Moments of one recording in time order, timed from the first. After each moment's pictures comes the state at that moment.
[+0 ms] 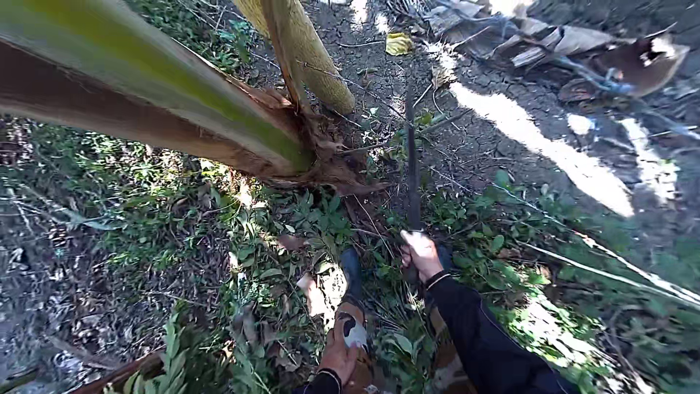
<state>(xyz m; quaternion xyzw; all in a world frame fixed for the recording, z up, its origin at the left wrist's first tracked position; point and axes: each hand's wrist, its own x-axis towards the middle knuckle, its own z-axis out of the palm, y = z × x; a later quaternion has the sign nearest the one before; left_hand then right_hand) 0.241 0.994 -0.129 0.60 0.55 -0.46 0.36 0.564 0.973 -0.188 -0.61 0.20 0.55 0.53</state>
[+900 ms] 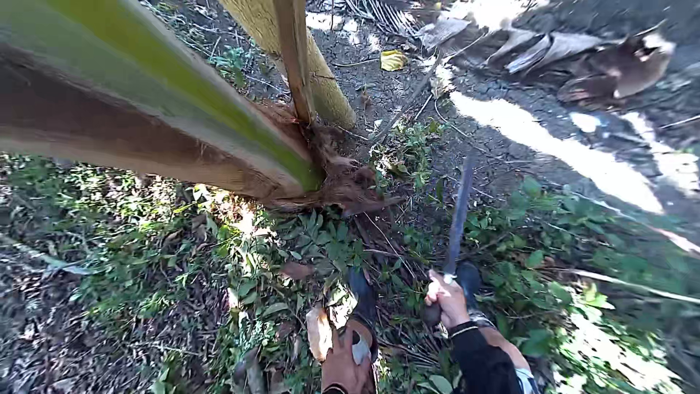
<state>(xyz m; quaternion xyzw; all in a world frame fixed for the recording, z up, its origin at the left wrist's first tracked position) 0.213 1.078 -0.196 0.68 0.49 -0.50 0.22 0.467 0.960 -0.260 -0.60 0.35 0.42 0.58</state>
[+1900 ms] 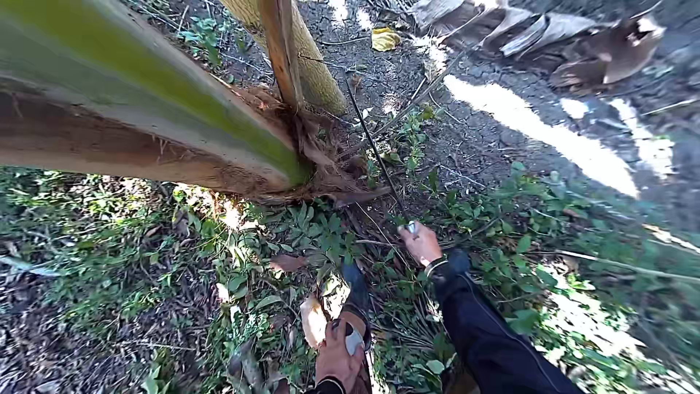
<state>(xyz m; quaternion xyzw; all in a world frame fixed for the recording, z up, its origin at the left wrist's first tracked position) 0.213 1.092 -0.206 0.67 0.48 -0.53 0.23 0.558 1.053 -0.266 -0.84 -0.05 0.50 0.21</state>
